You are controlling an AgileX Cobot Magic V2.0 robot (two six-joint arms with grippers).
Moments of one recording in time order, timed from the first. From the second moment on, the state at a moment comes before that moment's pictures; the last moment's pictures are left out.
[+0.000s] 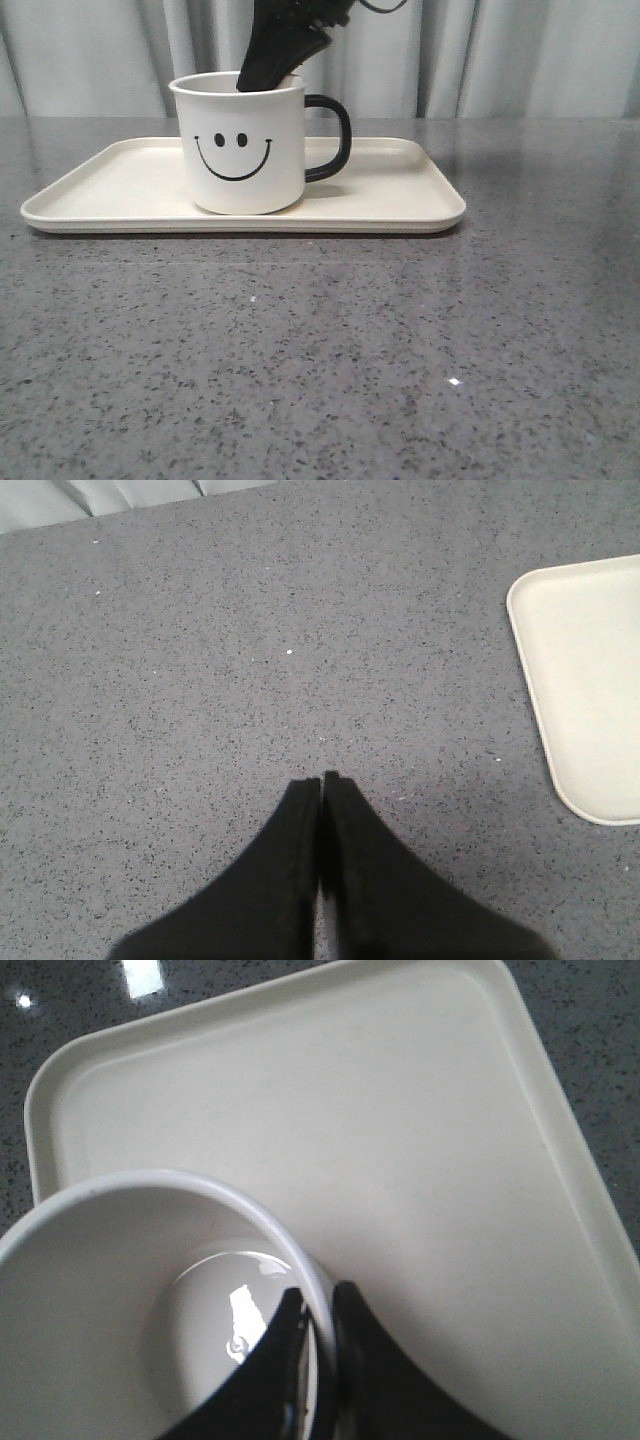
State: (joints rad) left arm 0.04 1.00 -1.42 0.07 1.22 0.09; right arm 0.47 2.17 -2.19 0.57 1.25 -0.86
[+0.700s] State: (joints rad) left arm 0.04 1.00 -1.42 0.07 1.22 0.09; right arm 0.47 2.17 -2.19 0.57 1.25 -0.86
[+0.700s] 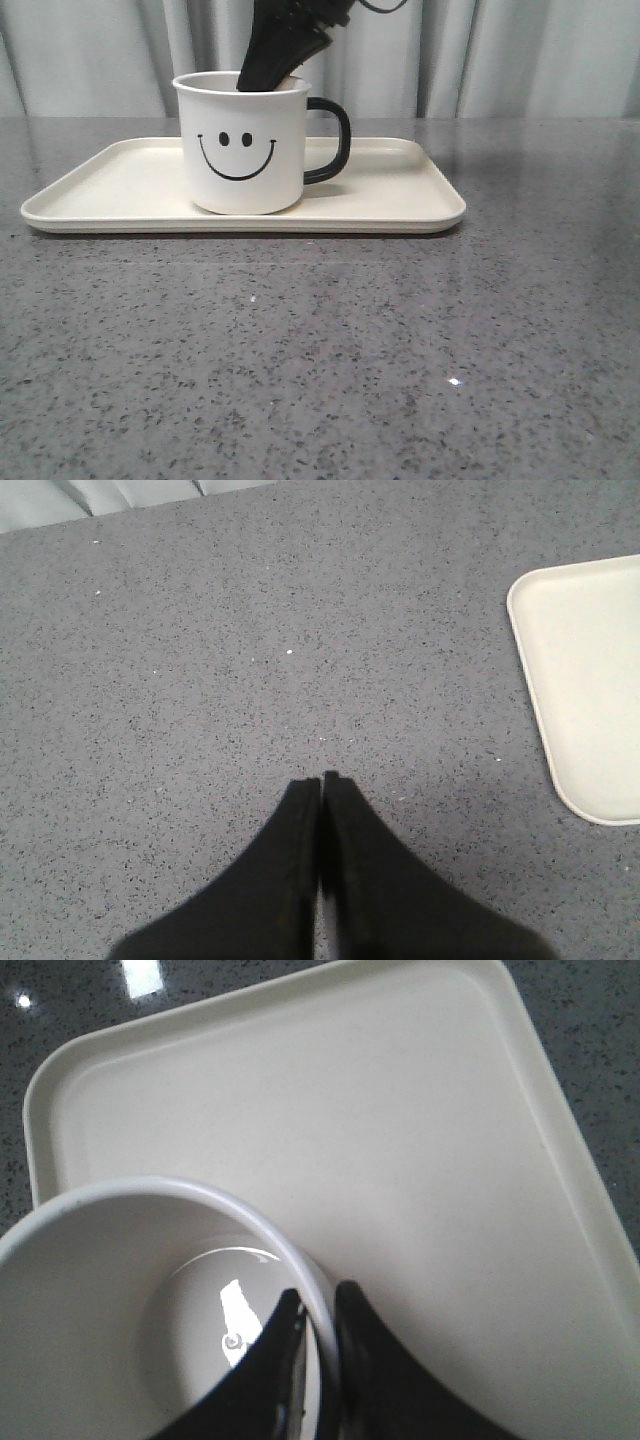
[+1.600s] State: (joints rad) left arm 0.04 1.00 -1.42 0.07 1.22 0.09; right arm 0.46 2.17 -2.39 0.57 1.25 -0.74
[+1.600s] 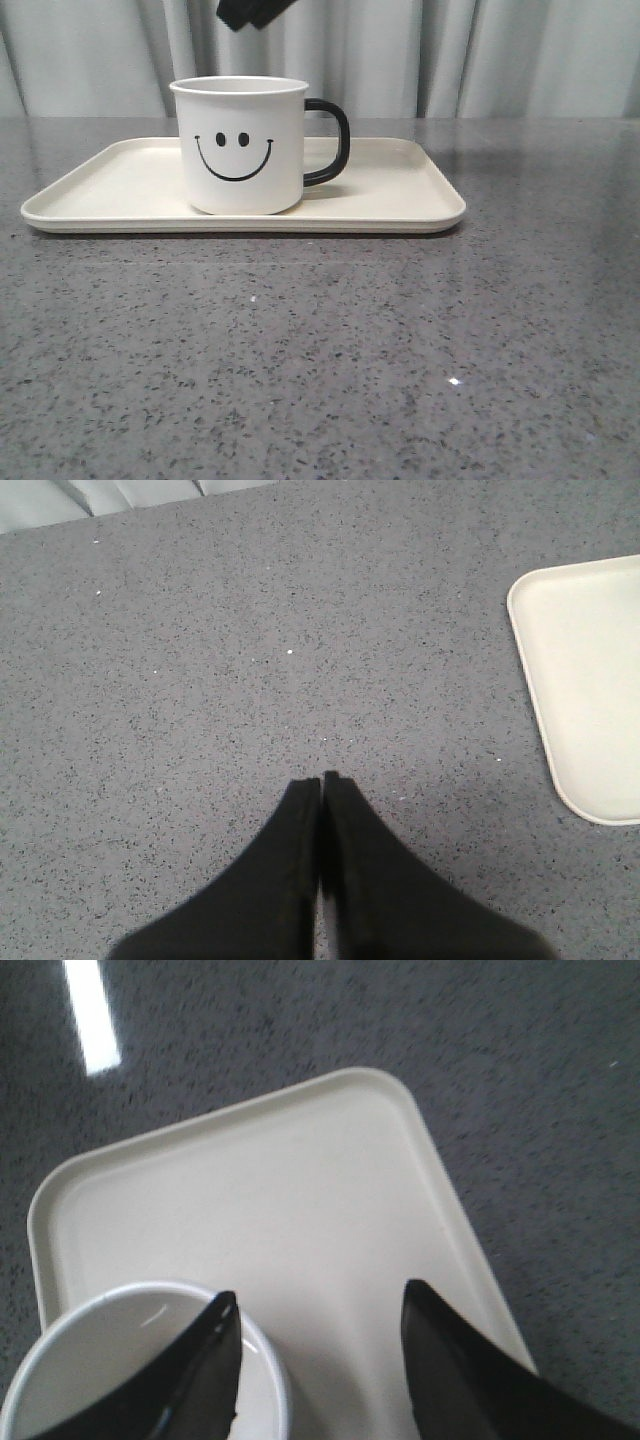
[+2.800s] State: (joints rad) left arm 0.04 1.00 -1.42 0.06 1.19 0.09; right arm -0.05 1.90 -2.62 0.62 1.17 -0.49
